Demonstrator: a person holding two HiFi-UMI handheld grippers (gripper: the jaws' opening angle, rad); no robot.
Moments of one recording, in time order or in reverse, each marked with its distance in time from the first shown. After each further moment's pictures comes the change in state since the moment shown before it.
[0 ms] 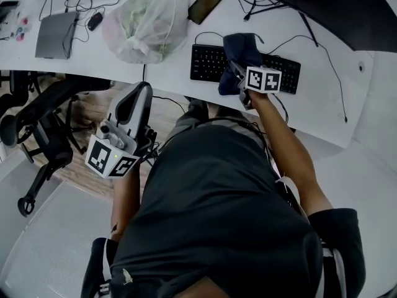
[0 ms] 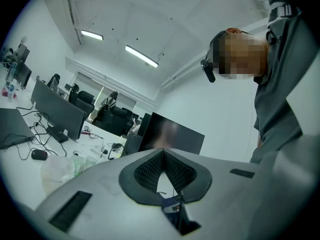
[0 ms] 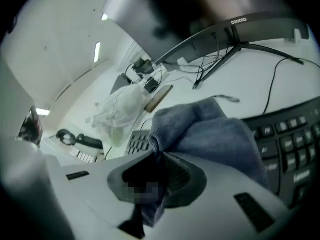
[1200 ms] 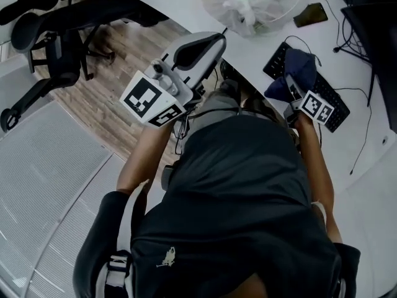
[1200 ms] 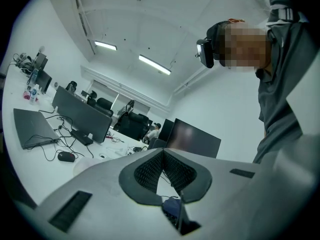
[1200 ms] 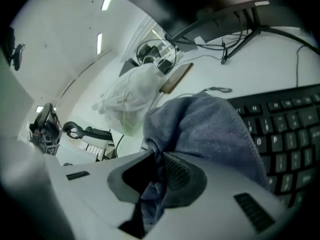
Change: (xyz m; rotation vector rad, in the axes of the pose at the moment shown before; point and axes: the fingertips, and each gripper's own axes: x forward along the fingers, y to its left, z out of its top) left arm -0.061 0.096 -0.003 -0.020 -0.082 0.136; right arm 0.034 0.056 -0.030 -0.001 0.098 0.070
